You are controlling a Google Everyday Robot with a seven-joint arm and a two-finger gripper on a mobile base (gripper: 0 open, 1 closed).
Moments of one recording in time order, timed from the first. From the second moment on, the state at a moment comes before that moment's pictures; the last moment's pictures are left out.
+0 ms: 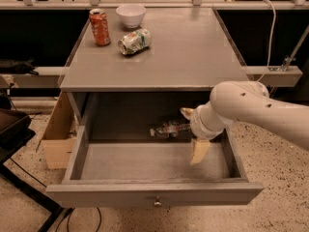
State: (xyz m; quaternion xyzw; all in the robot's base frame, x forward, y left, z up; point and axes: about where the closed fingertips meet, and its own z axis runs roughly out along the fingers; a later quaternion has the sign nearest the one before) arm 0.554 -0.109 0.667 -0.74 0.63 0.00 0.22
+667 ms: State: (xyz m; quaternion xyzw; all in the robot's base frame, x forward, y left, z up) arm 0.465 -0.183 0.776 -0.75 0.62 0.00 0.24
